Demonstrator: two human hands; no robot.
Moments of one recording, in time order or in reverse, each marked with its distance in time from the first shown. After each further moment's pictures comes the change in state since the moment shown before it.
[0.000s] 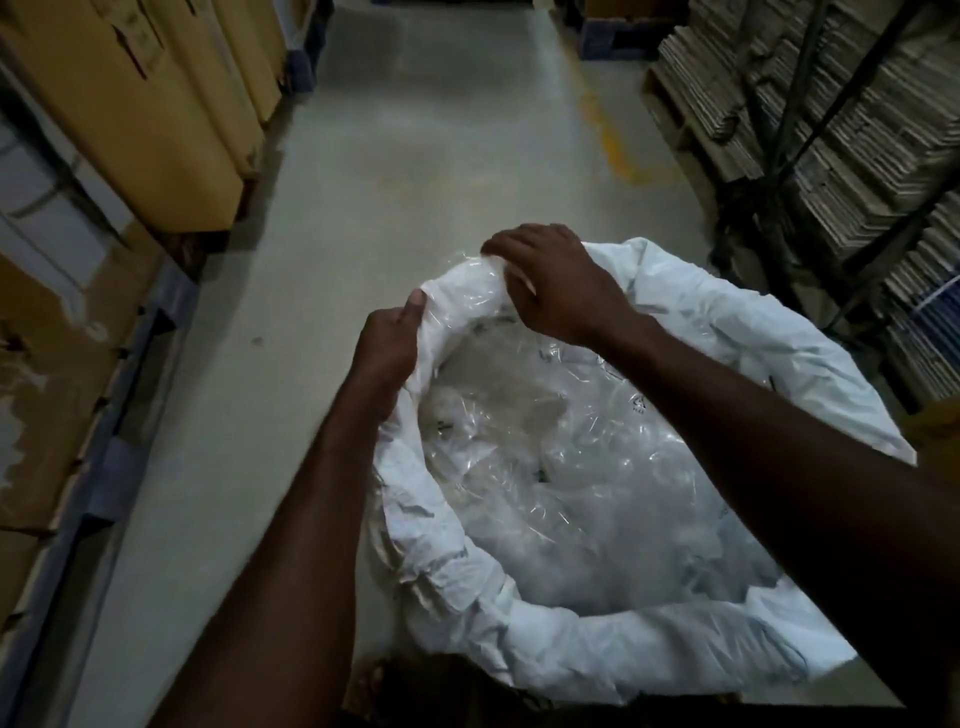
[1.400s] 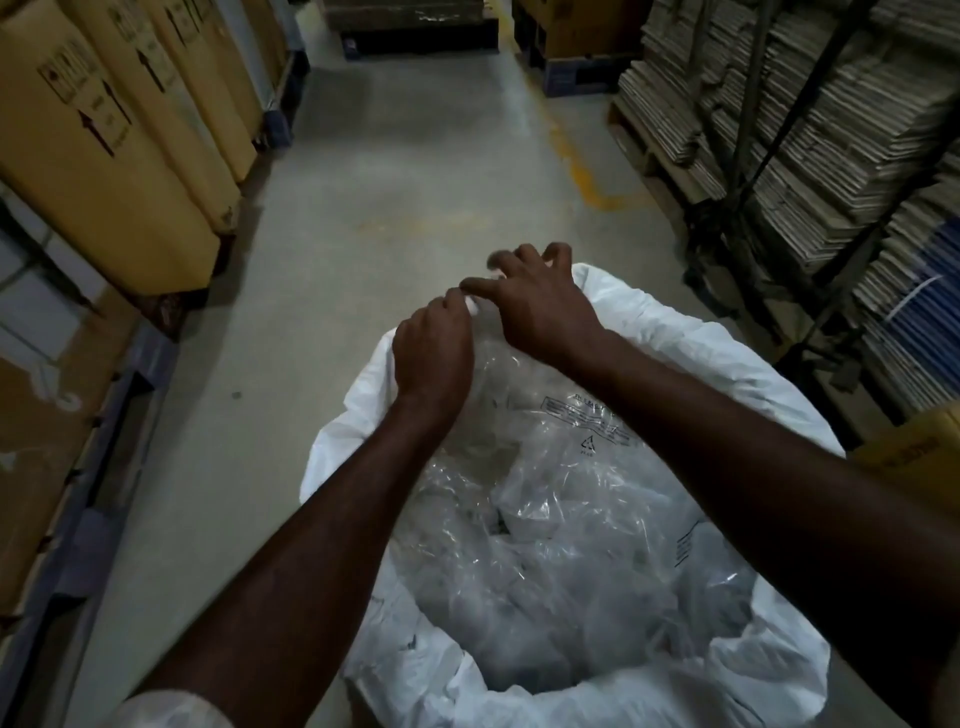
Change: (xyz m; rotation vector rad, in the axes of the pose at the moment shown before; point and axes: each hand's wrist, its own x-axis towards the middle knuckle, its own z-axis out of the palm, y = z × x) left_hand 0.006 0.087 0.093 0.761 0.228 0.554; right_hand 0.008 0.038 -0.029 -0.392 -0.099 0.116
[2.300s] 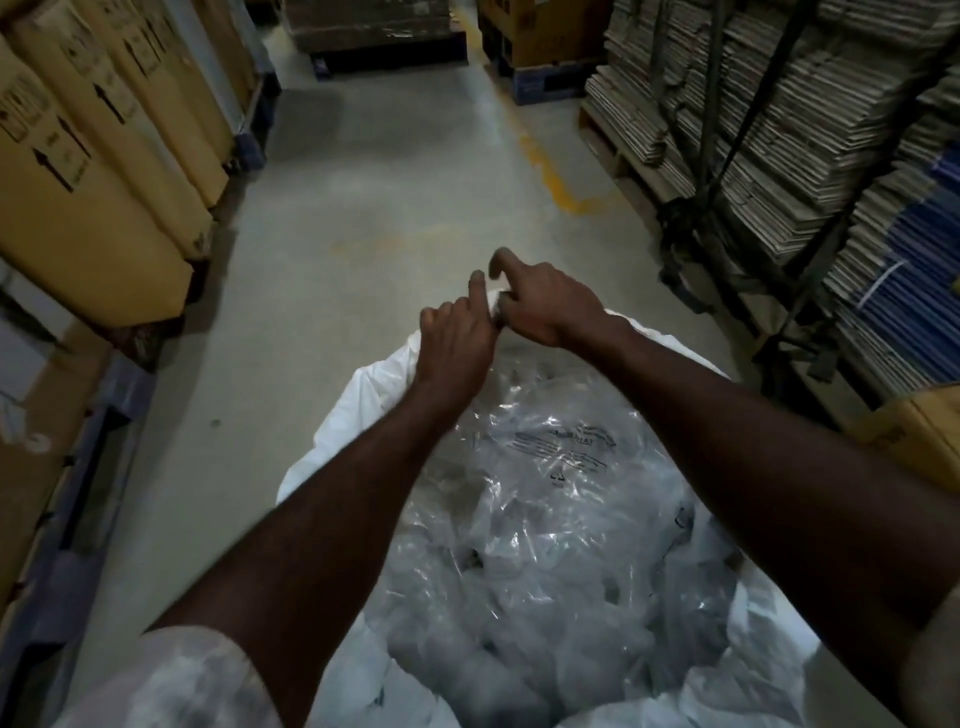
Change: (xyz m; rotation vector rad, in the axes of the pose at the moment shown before) left_hand 0.038 0.051 0.047 0.034 -0.055 0.223; right_hand -0.005 0.064 0.004 0.493 -0.146 0.278
